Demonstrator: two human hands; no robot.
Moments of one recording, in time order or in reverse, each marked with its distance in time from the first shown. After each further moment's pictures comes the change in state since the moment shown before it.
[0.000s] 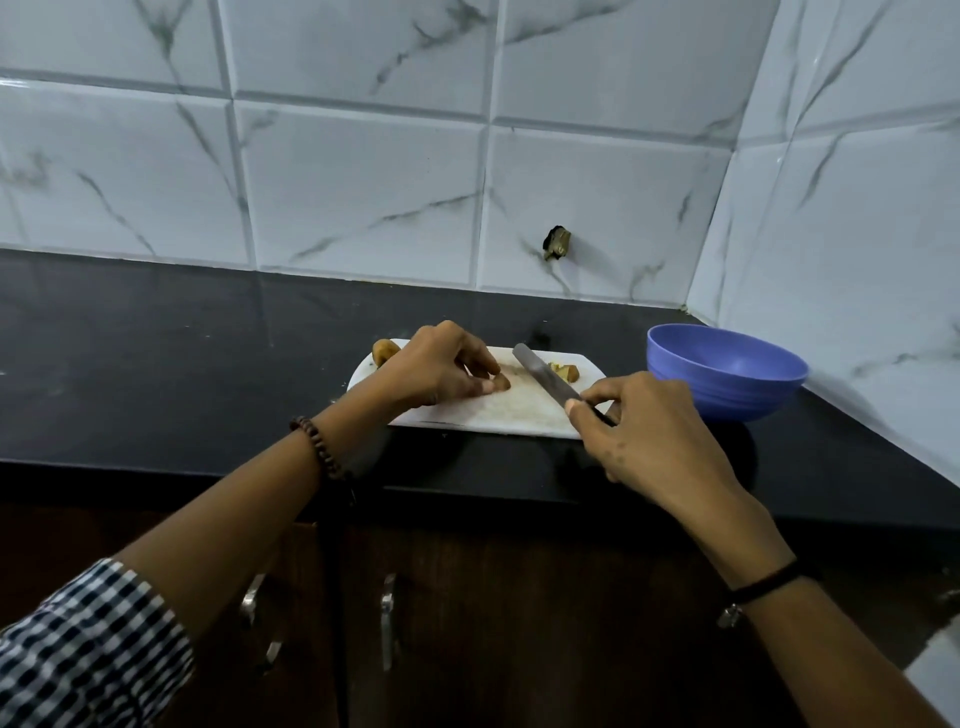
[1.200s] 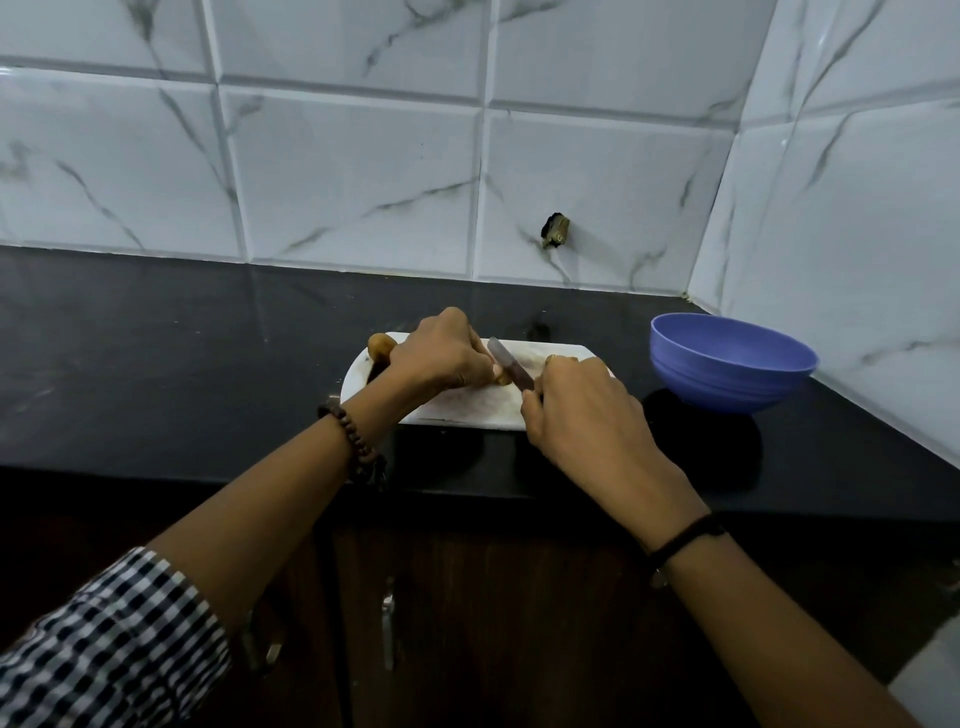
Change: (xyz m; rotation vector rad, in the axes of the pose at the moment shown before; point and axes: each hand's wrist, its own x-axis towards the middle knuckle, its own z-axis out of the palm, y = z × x) left_hand 0.020 0.005 0.012 -0.075 0.070 -0.248; right_hand 0.001 -0.053 0.014 -0.234 -0.112 -0.051
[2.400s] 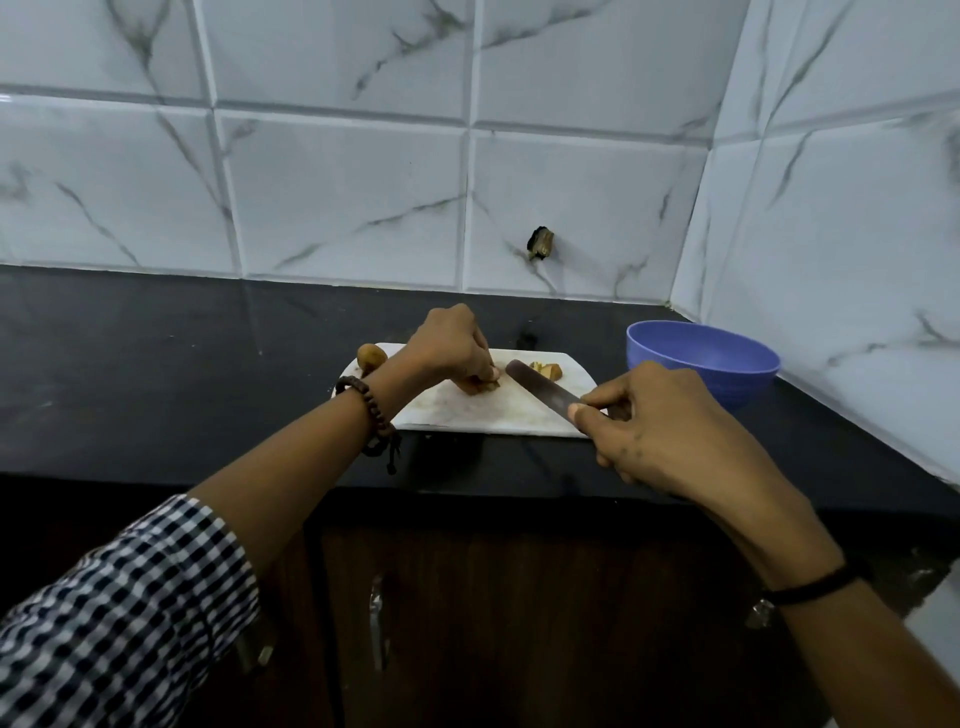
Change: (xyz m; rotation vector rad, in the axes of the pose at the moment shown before) left_hand 0.018 0.018 0.000 -0.126 -0.149 0.072; right_hand -0.028 0.055 -0.042 0.274 -0.050 0.054
